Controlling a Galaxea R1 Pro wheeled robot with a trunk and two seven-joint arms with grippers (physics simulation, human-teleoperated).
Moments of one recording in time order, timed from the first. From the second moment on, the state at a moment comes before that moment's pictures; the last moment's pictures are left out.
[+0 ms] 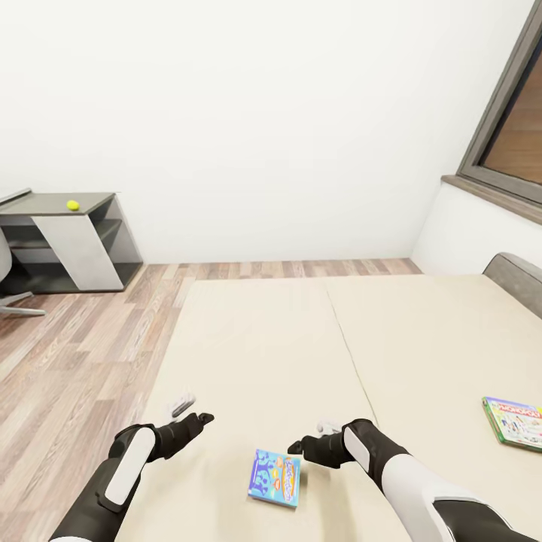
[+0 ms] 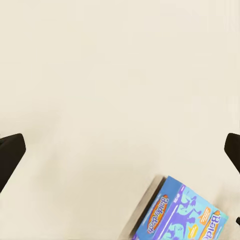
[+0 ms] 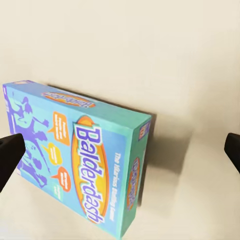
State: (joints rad) left arm -0.40 0.03 0.02 -1.06 0.80 0.72 0.22; right arm -0.78 0.08 -0.05 -0.20 -0.13 0.61 0.37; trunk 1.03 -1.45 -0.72
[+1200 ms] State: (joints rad) left arm -0.40 0.03 0.02 -1.05 0.80 0.72 0.22; right arm -0.78 0.08 -0.04 -0.20 -0.13 0.68 0.37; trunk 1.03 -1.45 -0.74
